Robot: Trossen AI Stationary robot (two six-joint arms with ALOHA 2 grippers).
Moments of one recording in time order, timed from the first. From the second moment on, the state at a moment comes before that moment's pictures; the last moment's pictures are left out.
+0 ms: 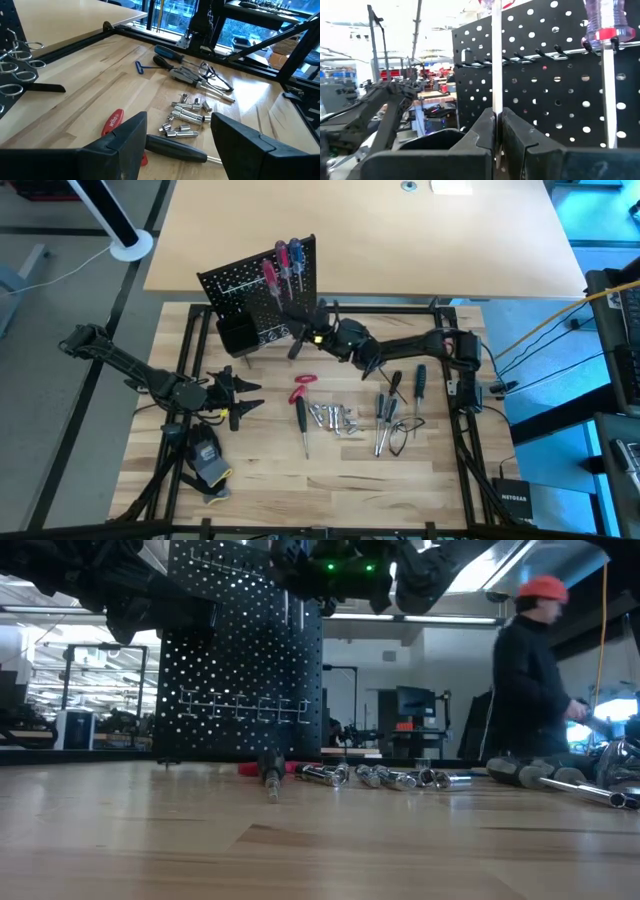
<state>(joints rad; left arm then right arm) -0.45 0.74 0.31 0.14 -0.68 -0.39 -0.18 1.97 1.32 0.99 0.23 0.01</state>
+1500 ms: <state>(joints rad) -0.45 0.74 0.31 0.14 -0.69 -0.38 -0.21 2.05 1.44 1.00 0.20 0.02</state>
